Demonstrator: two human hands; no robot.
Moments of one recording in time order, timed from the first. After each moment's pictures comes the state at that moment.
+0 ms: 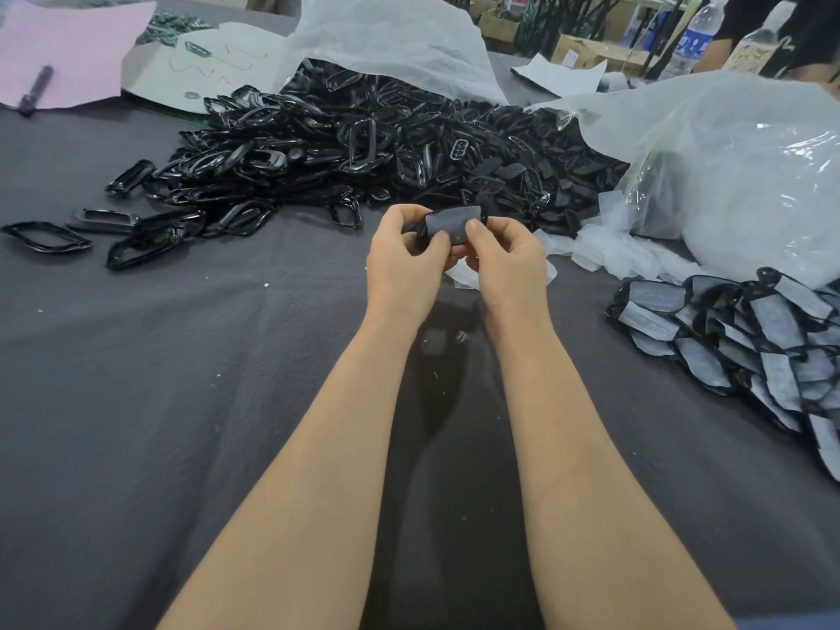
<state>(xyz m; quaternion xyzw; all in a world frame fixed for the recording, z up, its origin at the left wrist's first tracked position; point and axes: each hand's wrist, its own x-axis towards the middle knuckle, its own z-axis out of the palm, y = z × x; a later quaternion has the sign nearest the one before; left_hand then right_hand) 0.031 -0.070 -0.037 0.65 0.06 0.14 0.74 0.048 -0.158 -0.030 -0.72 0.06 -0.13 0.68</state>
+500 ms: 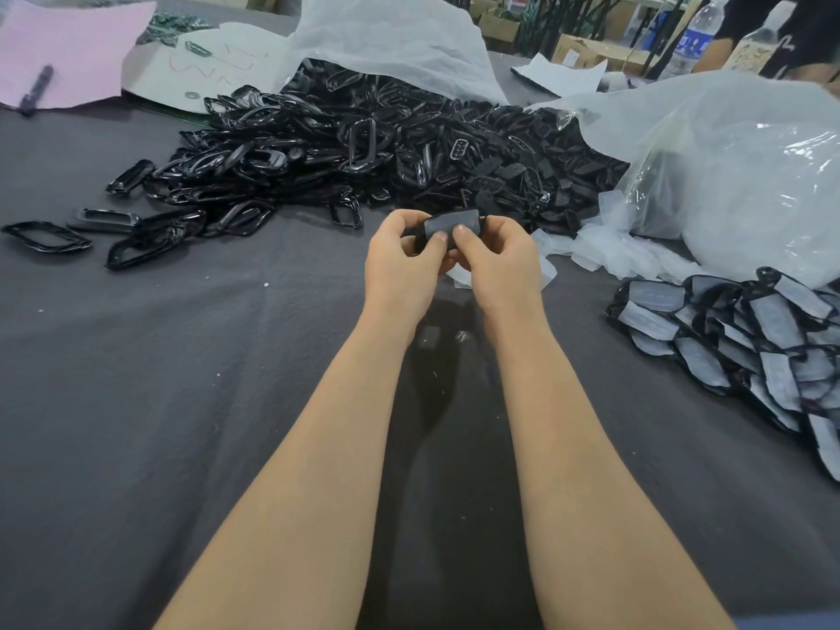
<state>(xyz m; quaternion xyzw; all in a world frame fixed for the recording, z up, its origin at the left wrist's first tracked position) 0.031 -0.069 -0.037 0.65 0.07 0.11 0.75 0.046 -0.158 -0.031 -0.75 0.03 -0.12 0.65</state>
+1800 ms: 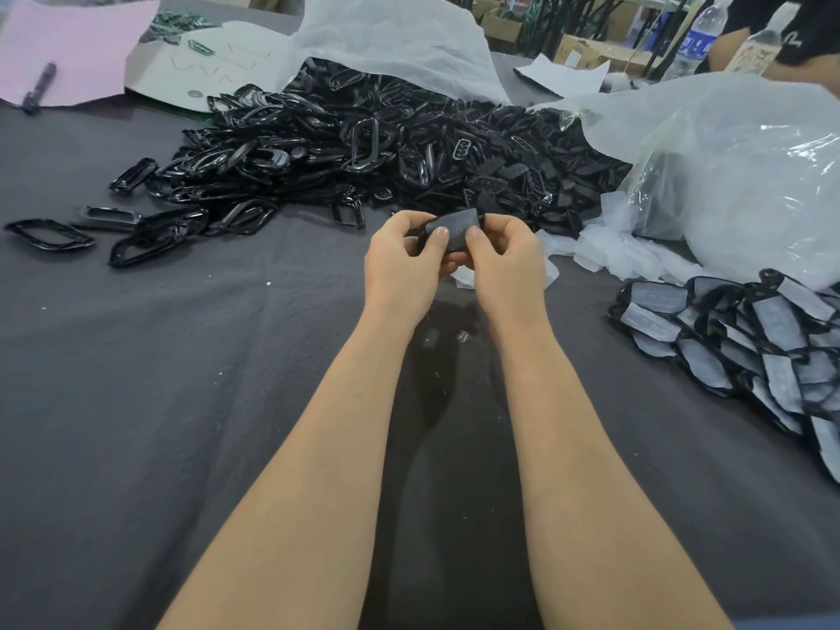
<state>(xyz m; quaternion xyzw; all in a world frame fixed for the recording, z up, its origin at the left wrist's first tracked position) 0.030 -0.067 -0.034 0.66 0.06 0.11 0.74 0.043 -0.157 -0.025 -0.78 0.04 -0.14 0.60</state>
